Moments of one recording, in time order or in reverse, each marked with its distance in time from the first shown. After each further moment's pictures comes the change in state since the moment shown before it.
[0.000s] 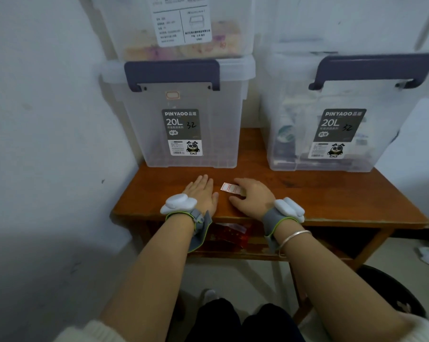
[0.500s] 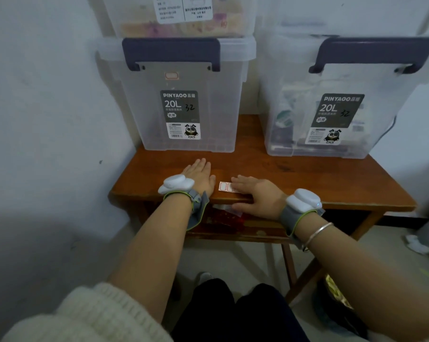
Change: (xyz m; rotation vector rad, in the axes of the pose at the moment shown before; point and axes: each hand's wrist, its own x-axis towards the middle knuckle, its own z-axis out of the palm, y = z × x) left_hand -0.005 0.002 -0.004 0.000 -0.023 0.003; right_hand -0.037 0.014 -0.013 -0.145 -0.247 -0.264
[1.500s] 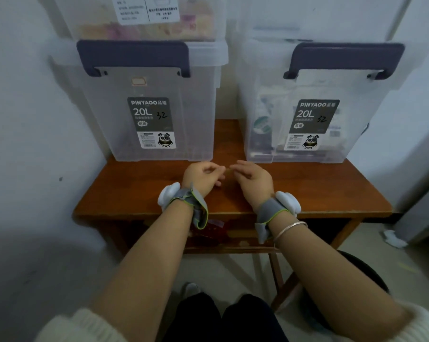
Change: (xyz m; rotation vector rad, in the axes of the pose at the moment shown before) left_hand 0.036 0.048 0.005 -1.113 0.281 0.041; right_hand 0.028 0.028 -0.006 0.627 0.668 0.365
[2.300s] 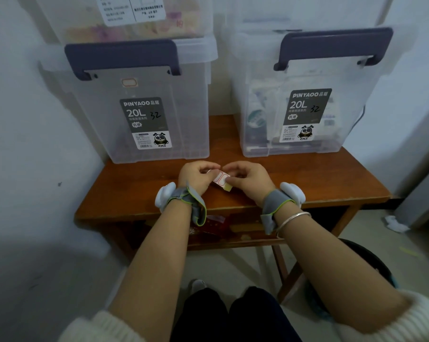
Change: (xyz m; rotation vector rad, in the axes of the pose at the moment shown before) left_hand 0.002 -0.008 -0.005 0.124 0.015 0.079; right_hand -0.006 -0.004 -0.007 0.174 -0.228 0.051
